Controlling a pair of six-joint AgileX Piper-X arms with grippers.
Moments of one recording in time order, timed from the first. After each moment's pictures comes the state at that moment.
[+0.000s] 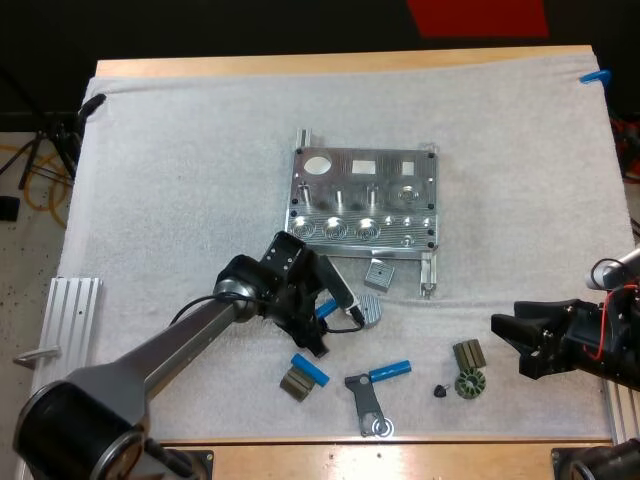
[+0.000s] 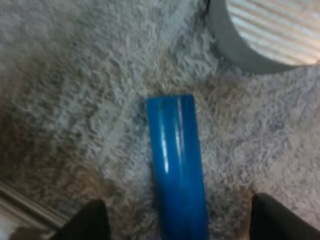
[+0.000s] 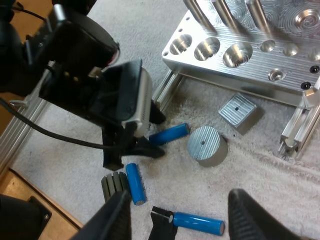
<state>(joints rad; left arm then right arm) -0.56 1.55 -0.77 0.68 0.18 -1.36 0.35 0.56 -0.81 1.00 -0.49 -1.64</state>
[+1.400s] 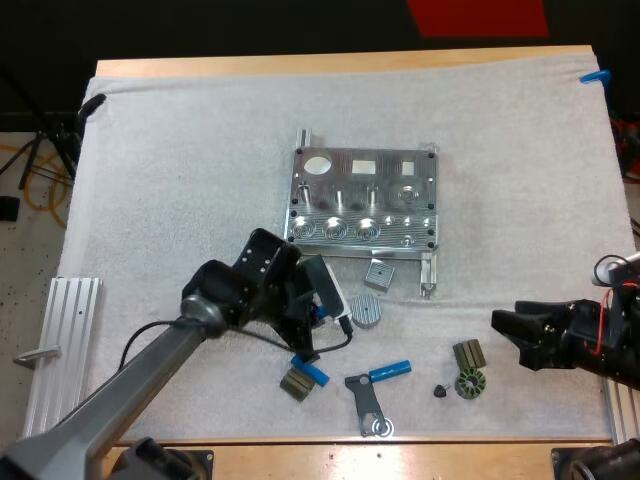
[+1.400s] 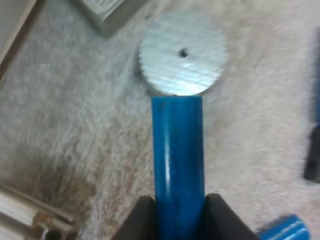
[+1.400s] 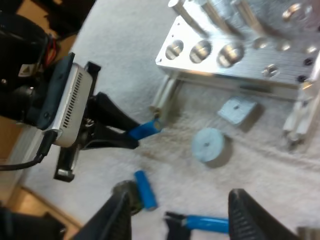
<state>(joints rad) -0.56 1.29 -0.80 0.81 0.30 -1.24 0.35 0.57 -0.81 0.99 -0.49 -1.53</state>
